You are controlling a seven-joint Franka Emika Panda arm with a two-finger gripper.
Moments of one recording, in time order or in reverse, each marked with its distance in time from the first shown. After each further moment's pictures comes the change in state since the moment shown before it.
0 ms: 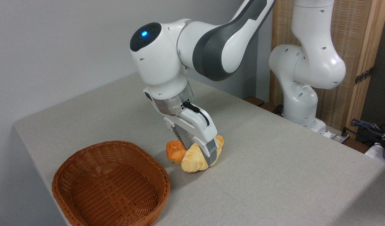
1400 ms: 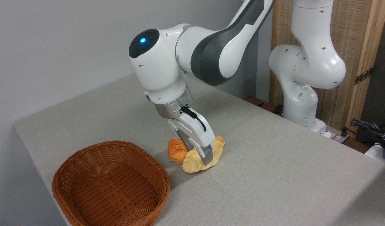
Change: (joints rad) arm 0.000 0.016 -0.005 -0.003 -0.003 0.001 0.065
